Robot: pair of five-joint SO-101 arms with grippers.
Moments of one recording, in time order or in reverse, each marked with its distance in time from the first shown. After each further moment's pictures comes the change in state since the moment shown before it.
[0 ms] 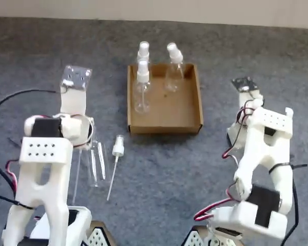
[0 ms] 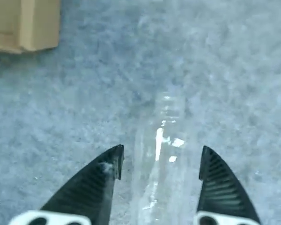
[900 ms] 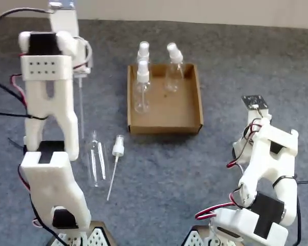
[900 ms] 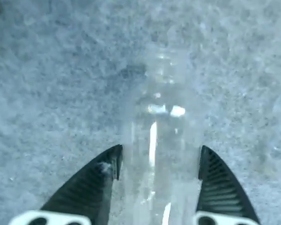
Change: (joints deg) left arm -1.4 60.8 -91.2 25.6 9.0; right arm 6.9 -3.6 14.0 -9.5 0.2
